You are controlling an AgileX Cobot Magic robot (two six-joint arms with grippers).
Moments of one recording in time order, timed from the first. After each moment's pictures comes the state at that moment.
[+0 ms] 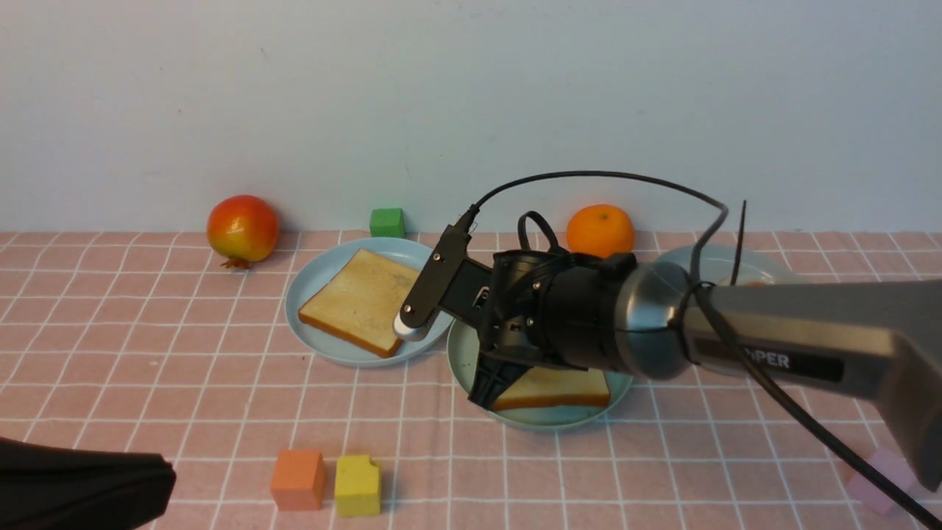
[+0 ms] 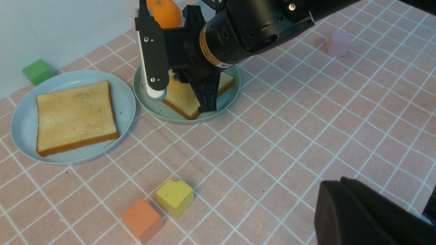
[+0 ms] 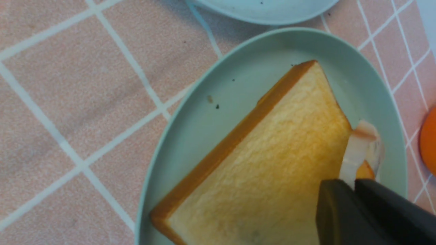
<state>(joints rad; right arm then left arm) 0.76 2.08 -1.48 -0.79 0.63 0.24 -0.78 0.55 -0.81 -0.07 0.76 -0.01</state>
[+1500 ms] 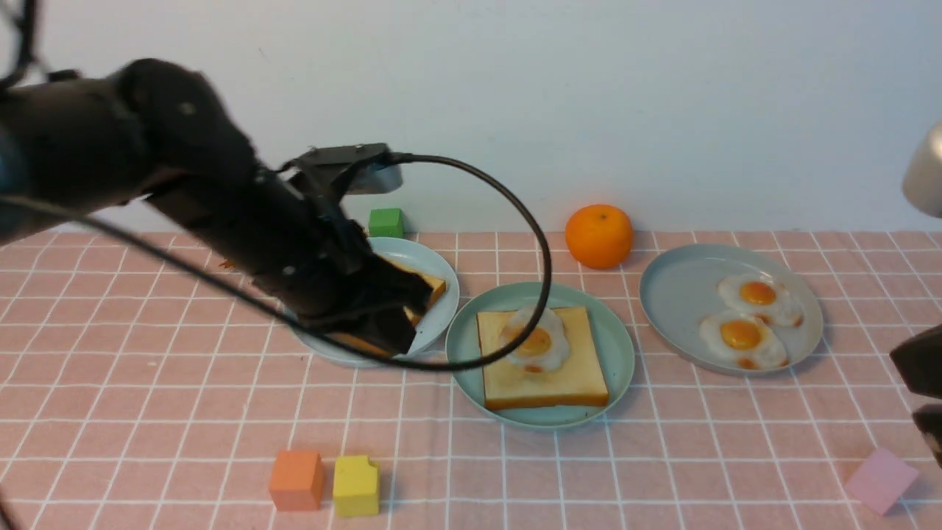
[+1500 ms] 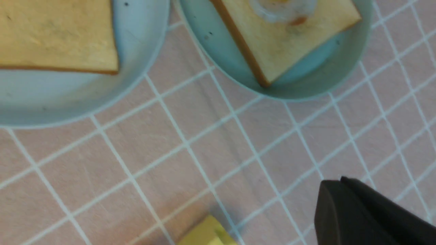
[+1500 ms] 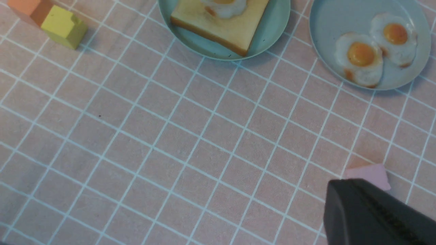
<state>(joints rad) 0.86 0.97 -1.17 -0.28 1.26 0.29 -0.37 1.75 -1.41 -0.42 0.87 0.18</state>
